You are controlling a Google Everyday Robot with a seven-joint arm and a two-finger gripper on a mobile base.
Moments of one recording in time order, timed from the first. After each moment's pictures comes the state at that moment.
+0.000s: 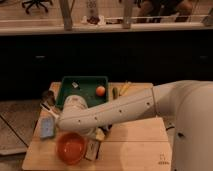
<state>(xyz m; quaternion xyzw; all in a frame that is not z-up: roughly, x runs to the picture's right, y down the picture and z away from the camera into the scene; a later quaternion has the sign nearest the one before) -0.058 0.233 0.702 -0.31 -0.09 -0.56 0.76</state>
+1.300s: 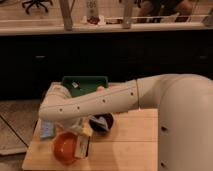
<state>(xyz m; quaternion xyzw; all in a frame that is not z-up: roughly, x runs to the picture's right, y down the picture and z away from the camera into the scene) -0.118 0.212 0.678 -0.32 -0.14 -0.60 0.72</state>
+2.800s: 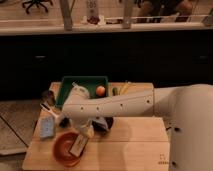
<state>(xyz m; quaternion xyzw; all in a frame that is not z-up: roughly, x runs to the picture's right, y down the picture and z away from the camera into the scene) -0.111 0.220 0.728 -0.30 -0.19 -0.47 0.81</state>
